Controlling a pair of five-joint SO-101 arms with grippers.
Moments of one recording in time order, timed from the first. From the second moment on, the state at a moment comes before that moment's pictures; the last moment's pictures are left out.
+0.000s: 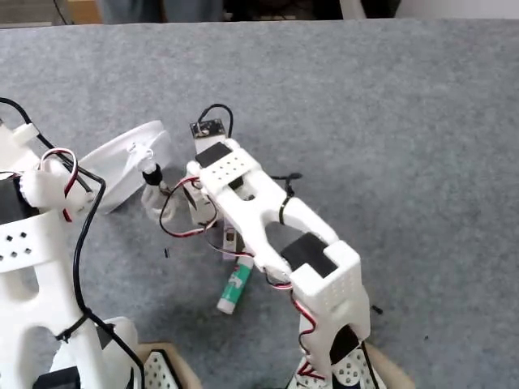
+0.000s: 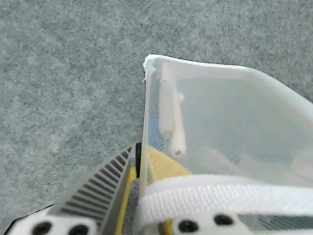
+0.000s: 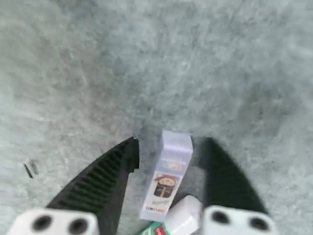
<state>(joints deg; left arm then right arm) -20.2 -31.8 10.4 100.9 27.3 -36.1 26.2 0.7 73.6 -22.9</state>
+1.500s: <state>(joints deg) 4.3 -57.6 16.1 101.0 26.7 -32.7 -33.7 -21.8 88.8 -9.0</state>
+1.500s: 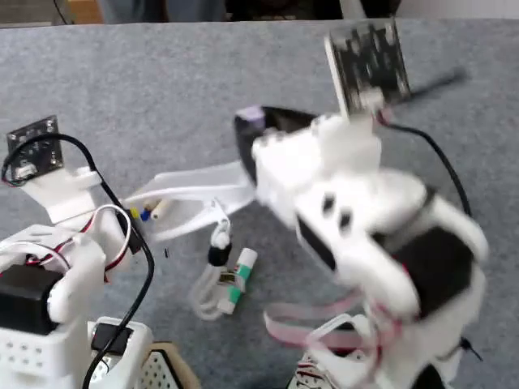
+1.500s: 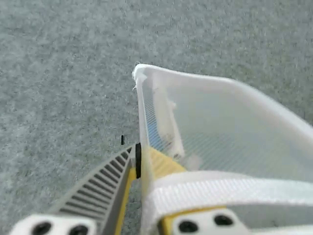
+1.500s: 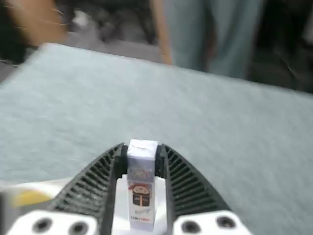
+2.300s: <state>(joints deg) -2.6 -57.7 25.3 99.0 26.6 -44.7 -36.6 1.4 66.8 -9.0</state>
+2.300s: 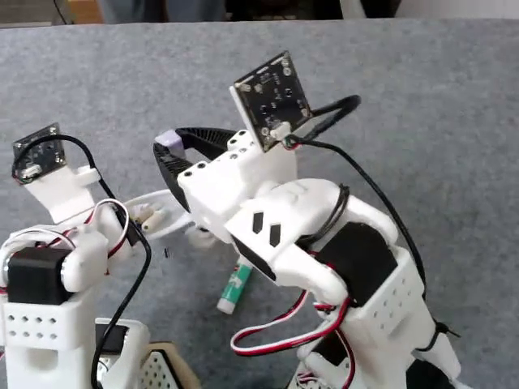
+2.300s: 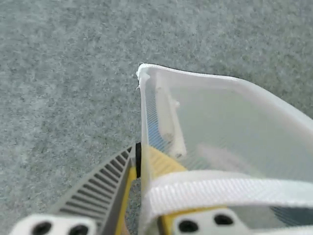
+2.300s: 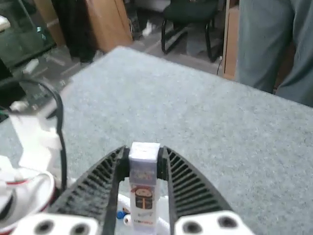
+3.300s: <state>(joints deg) -3.0 -57.7 25.4 98.9 26.6 -51.1 -40.9 10.2 59.6 -9.1</state>
